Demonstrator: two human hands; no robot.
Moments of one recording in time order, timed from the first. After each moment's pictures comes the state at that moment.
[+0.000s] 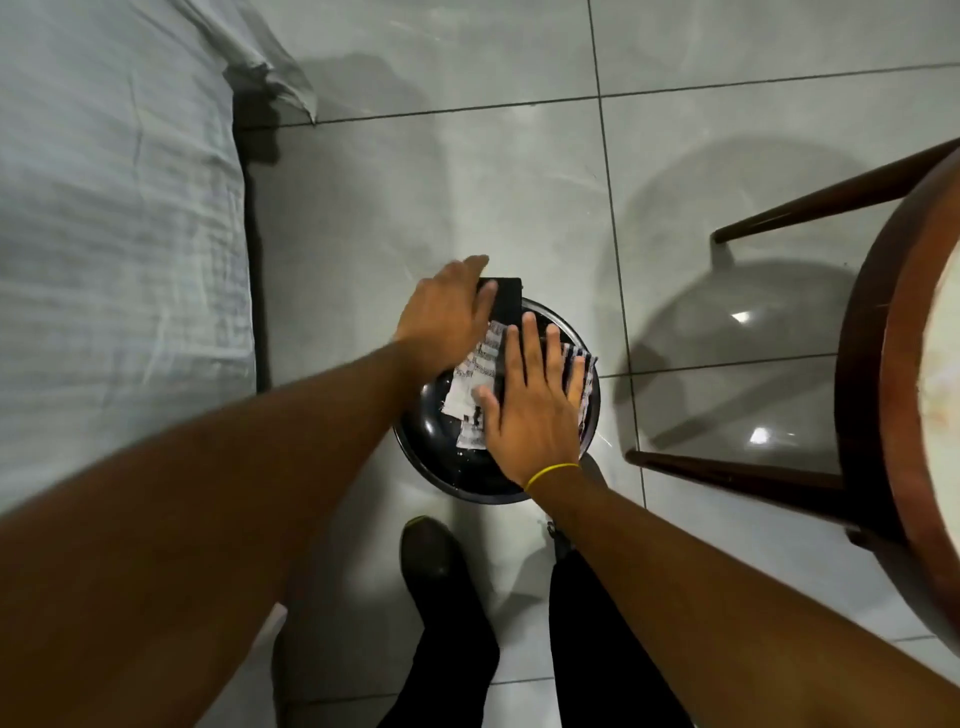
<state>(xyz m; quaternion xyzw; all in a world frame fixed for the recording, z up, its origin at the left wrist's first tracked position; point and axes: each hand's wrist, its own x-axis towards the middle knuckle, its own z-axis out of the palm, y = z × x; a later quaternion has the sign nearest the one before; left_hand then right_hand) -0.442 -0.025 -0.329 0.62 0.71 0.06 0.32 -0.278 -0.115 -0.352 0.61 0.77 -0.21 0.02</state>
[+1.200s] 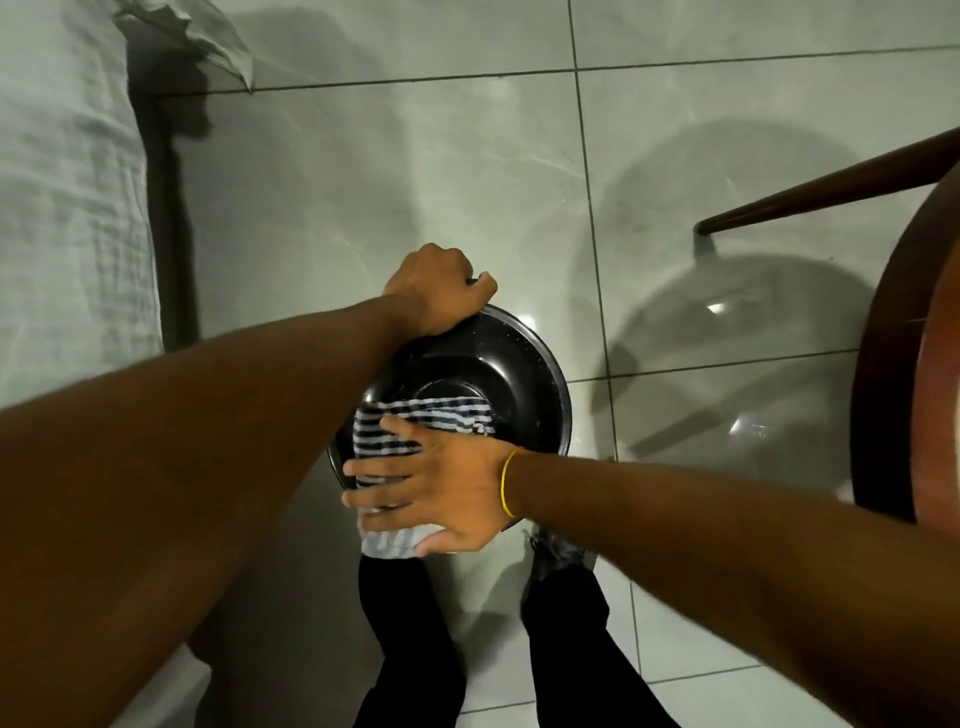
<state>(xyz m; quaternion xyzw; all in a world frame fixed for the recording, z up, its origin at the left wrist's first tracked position) -0.427 0.047 -0.418 0.64 0.69 0.00 0.34 -0.275 -0.094 -0.405 -0.10 0.99 -0.10 0.07</state>
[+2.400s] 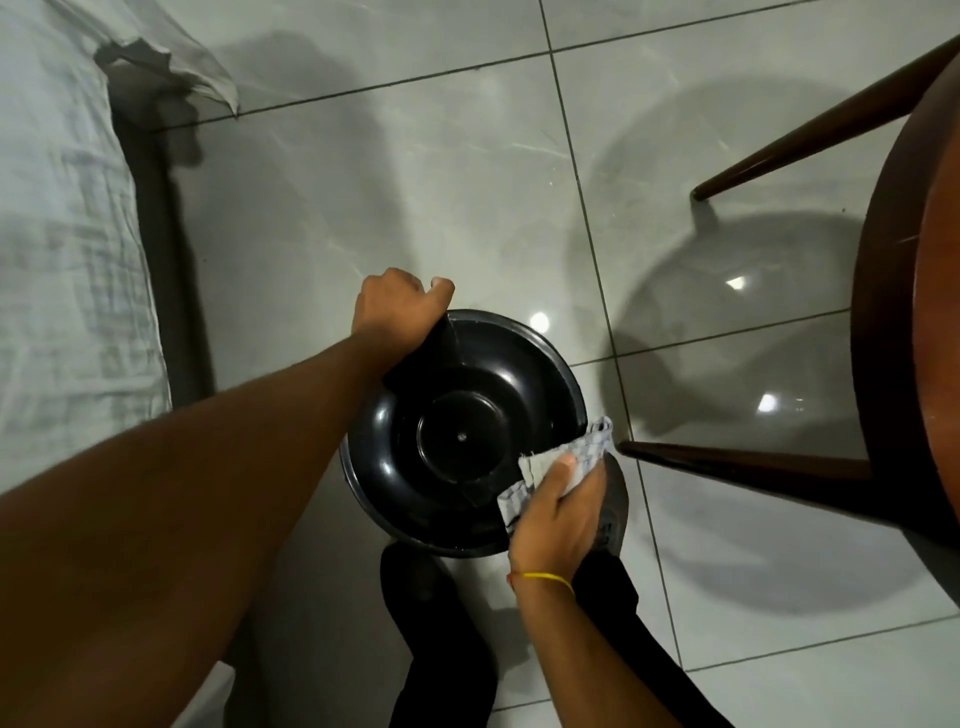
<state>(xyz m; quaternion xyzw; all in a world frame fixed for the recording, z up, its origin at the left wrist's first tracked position) -0.425 0.001 -0.421 0.50 0.79 0.09 0.34 -0.233 -0.206 -0.398 0.84 0.24 -0.38 -0.30</state>
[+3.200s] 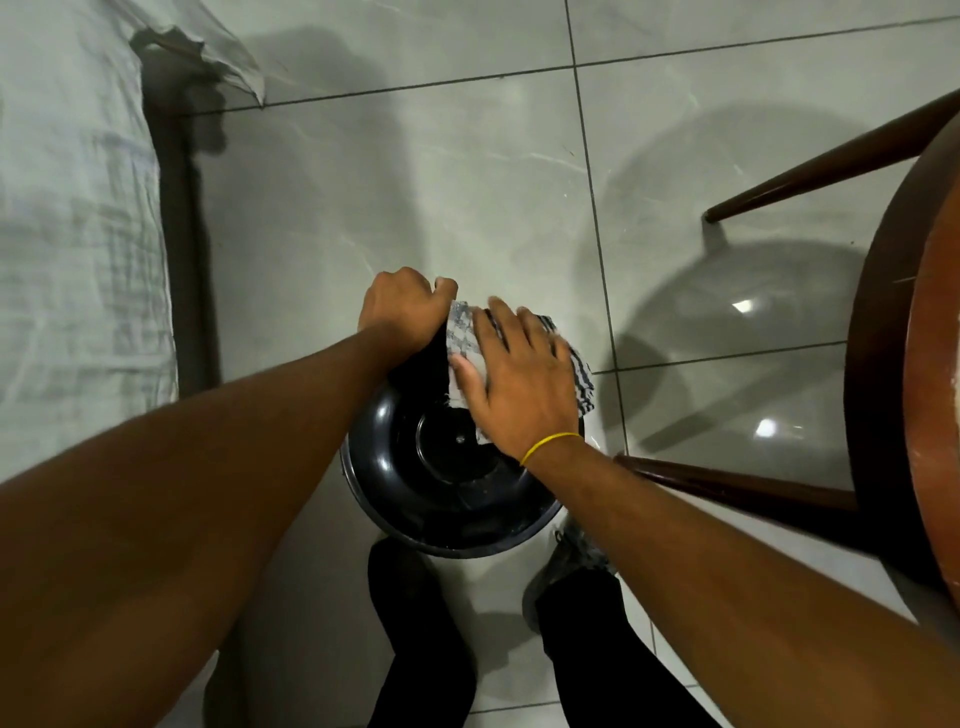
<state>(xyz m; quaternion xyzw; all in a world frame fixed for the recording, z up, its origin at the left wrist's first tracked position) -0.420 0.004 -0.414 0.50 0.80 0.07 0.31 -0.238 -0.065 -0.389 0.57 0.80 -0.19 0.01</state>
